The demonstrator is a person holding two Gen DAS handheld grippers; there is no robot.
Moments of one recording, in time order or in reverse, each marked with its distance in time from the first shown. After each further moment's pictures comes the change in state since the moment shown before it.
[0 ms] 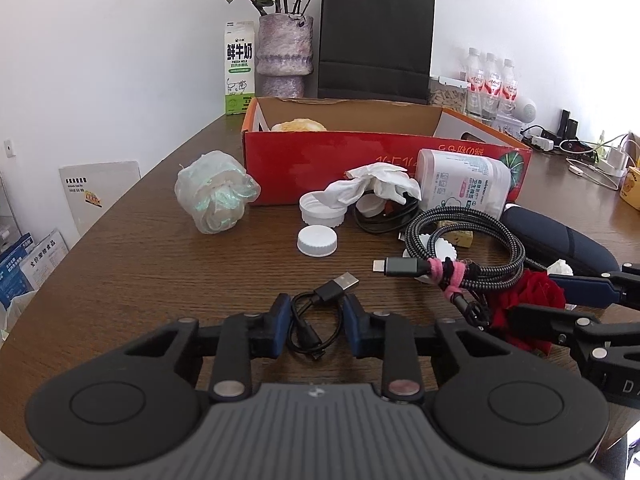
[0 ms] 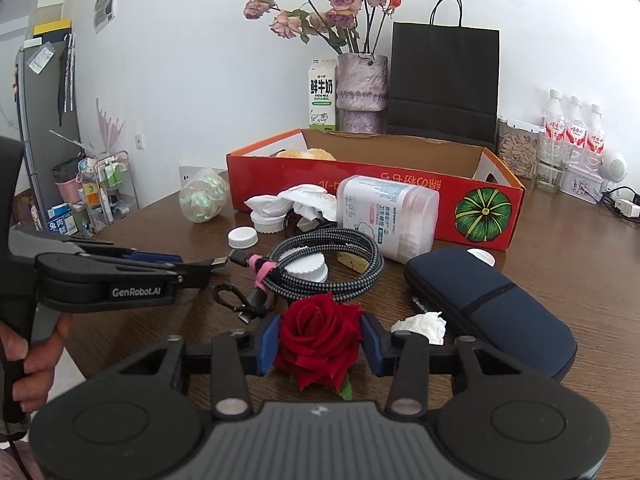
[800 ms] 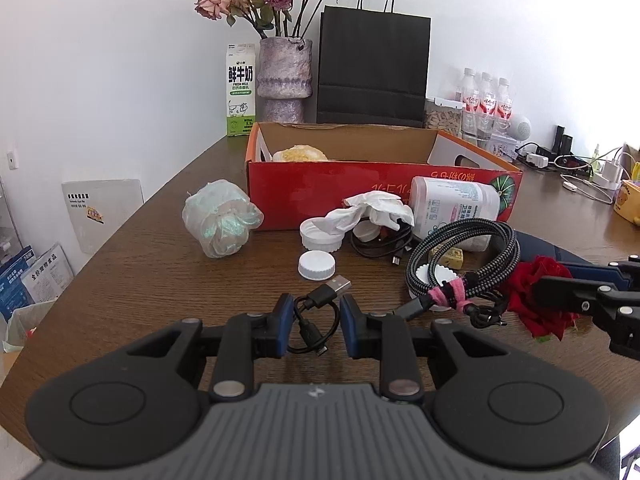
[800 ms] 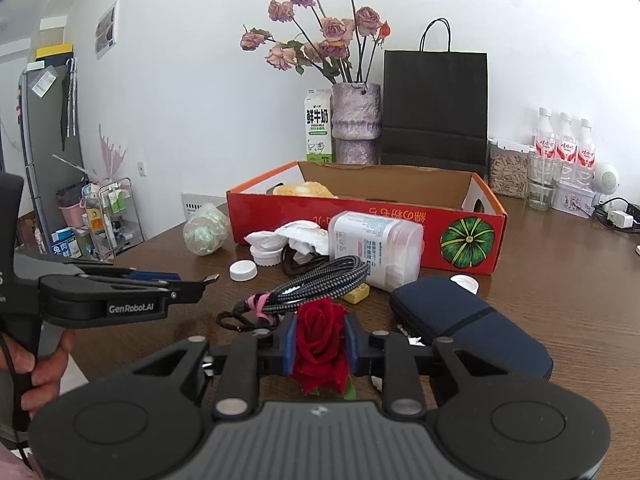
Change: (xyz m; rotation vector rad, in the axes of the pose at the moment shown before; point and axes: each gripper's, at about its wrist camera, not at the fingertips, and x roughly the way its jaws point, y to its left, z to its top) left arm -0.018 0.000 0.007 0.001 -0.062 -0.002; right arm -0.026 -0.008 0.010 0.023 -0.087 0.007
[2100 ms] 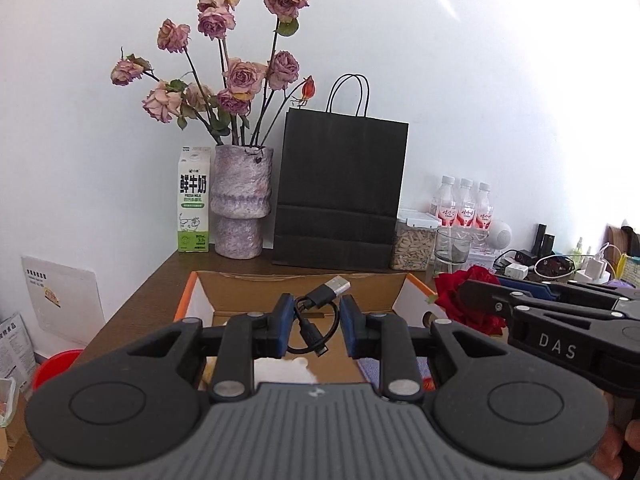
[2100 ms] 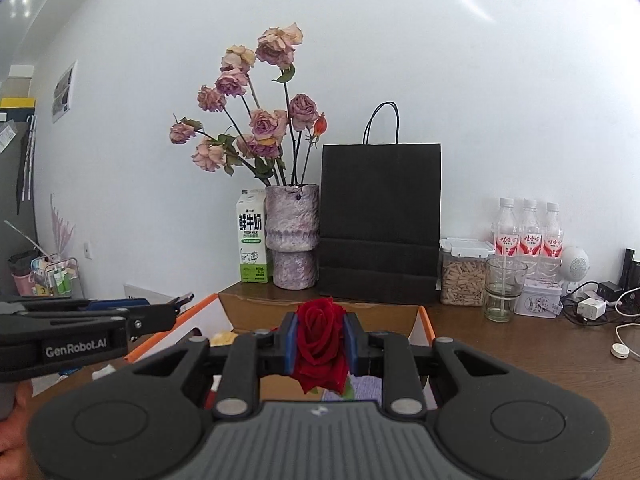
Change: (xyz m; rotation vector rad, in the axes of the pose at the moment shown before) left arm 0.052 -0.037 0.142 -0.036 -0.231 -0.100; right arm 0.062 -0.062 0.128 0.026 -0.230 -0.143
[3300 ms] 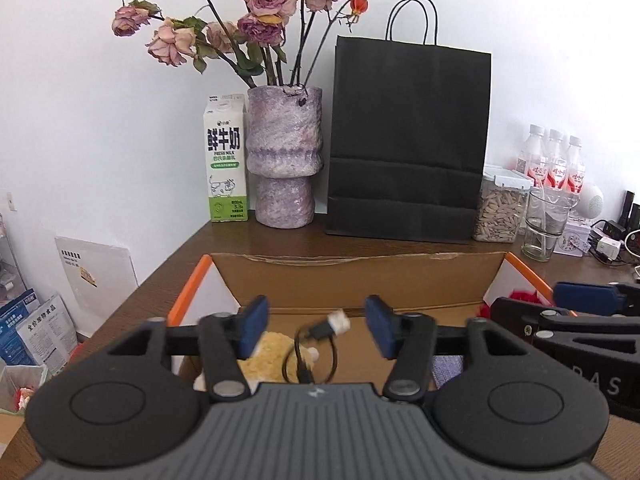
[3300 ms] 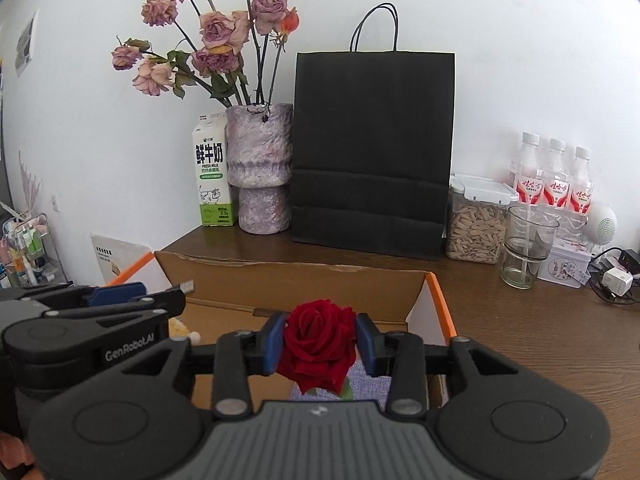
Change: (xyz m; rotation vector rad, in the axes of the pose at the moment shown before) left arm 0.127 0.007 -0.004 0.022 0.117 0.230; right arm 0.139 -0.019 -0.001 0.009 0.229 -0.048
